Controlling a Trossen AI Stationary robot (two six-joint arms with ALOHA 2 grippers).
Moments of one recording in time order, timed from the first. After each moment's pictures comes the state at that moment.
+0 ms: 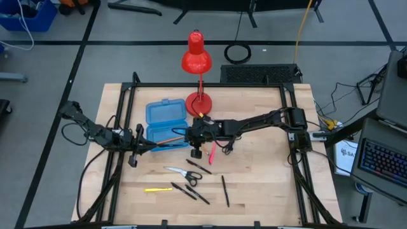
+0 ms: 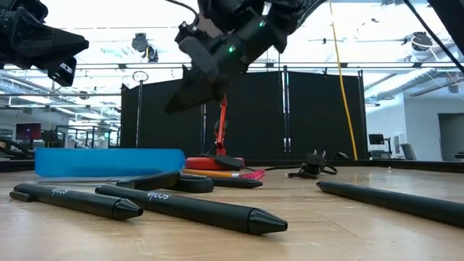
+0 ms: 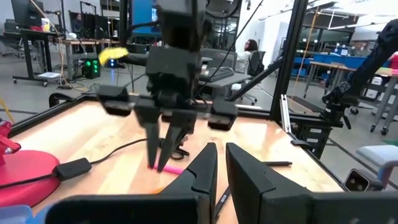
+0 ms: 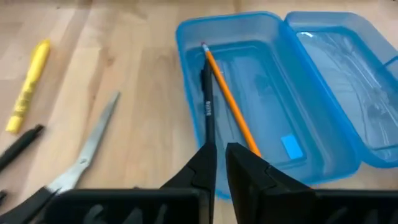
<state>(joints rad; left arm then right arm) -0.60 0.14 0.01 0.18 -0.54 -0.11 0.01 2.02 1.44 -0.08 0.03 0.03</state>
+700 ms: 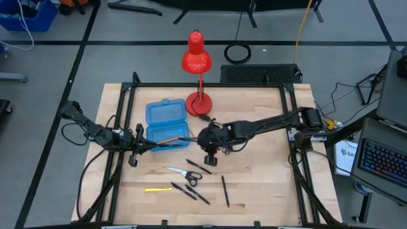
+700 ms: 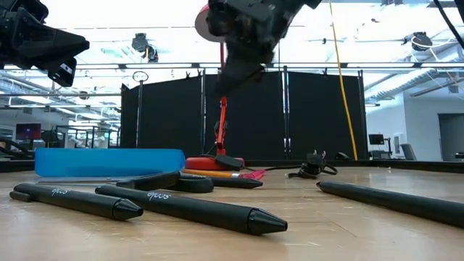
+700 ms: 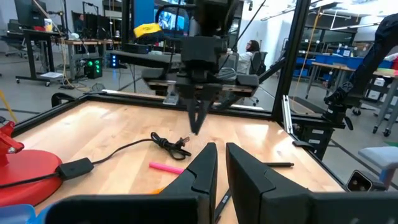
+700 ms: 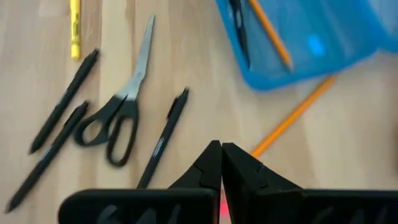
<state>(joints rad) -0.60 0.14 0.01 0.18 -0.55 -0.12 0.10 1.85 1.44 -0.54 0.03 0.24</state>
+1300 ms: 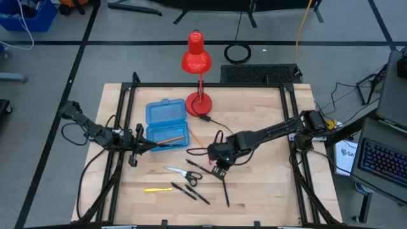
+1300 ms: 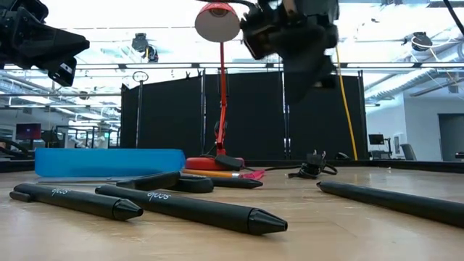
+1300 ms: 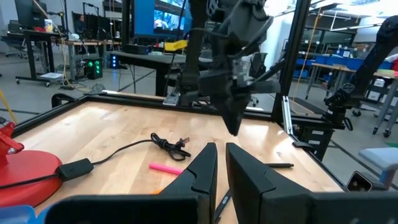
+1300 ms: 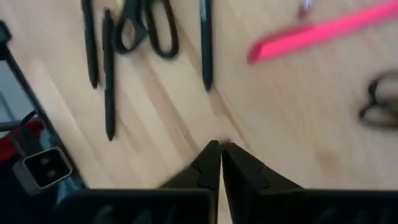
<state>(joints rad) -0.60 0.14 0.01 0.18 -0.55 -0.11 0.22 1.83 1.38 -0.77 -0.19 0.84</state>
